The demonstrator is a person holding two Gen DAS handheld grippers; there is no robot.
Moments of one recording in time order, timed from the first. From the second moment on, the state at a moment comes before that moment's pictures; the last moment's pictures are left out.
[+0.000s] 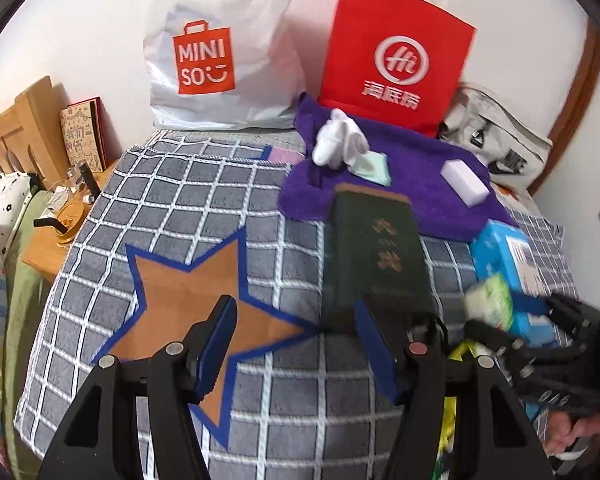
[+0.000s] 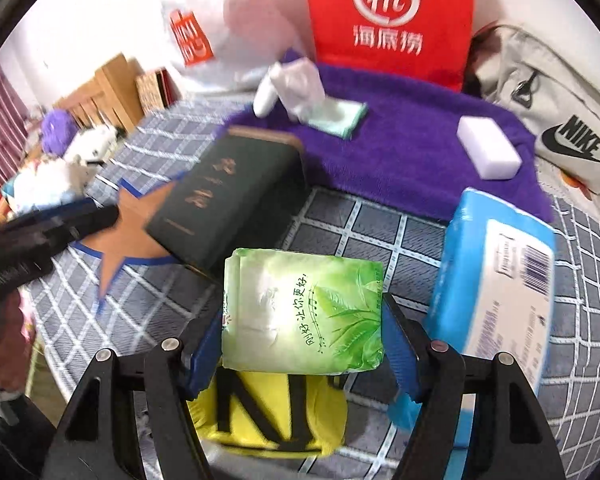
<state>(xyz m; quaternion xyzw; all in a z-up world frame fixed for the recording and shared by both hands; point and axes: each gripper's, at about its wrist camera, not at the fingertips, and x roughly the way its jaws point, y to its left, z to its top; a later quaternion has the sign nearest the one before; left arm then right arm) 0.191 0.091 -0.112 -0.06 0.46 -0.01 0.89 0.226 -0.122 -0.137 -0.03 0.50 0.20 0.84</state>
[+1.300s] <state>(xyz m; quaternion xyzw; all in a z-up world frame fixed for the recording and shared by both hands) 0.156 0.003 -0.179 -0.09 0.51 -0.10 0.85 0.132 -0.235 -0.187 0.01 0.49 0.15 0.86</state>
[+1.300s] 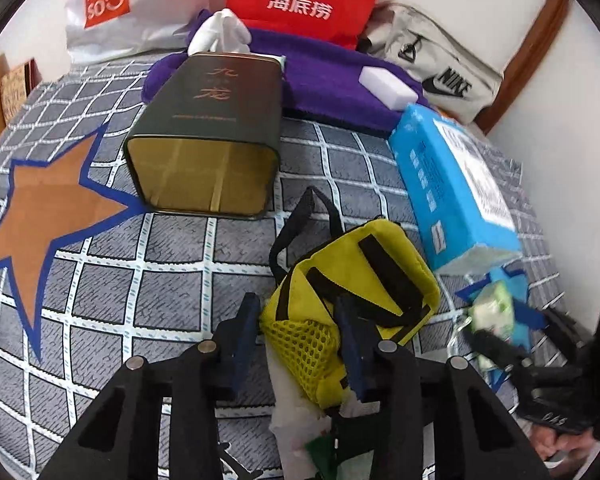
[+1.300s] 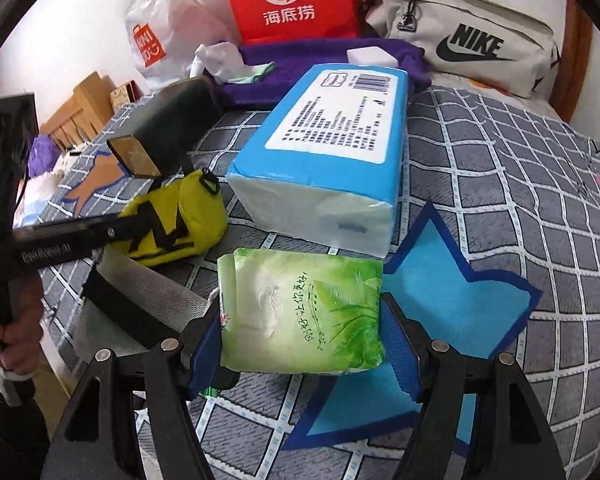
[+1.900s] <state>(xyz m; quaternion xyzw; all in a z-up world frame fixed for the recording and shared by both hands) 0.138 0.029 -0.135 -0.11 0.47 -0.07 0.87 0.121 -0.238 -0.166 0.01 0.47 0.16 0.87</state>
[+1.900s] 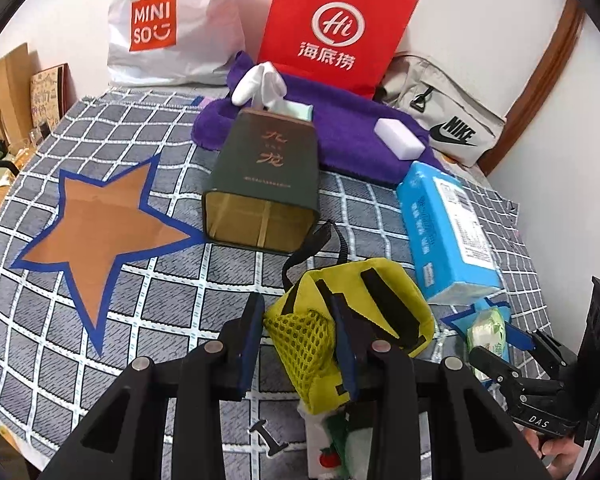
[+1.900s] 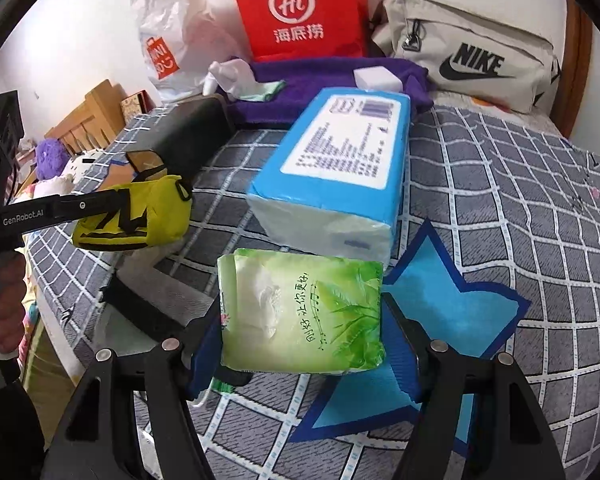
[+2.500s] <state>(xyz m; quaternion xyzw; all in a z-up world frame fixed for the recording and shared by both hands) 0.142 0.032 -0.087 -0.12 0.44 -0.06 0.89 0.127 -0.233 -0.106 0.00 0.43 0.20 0.88</state>
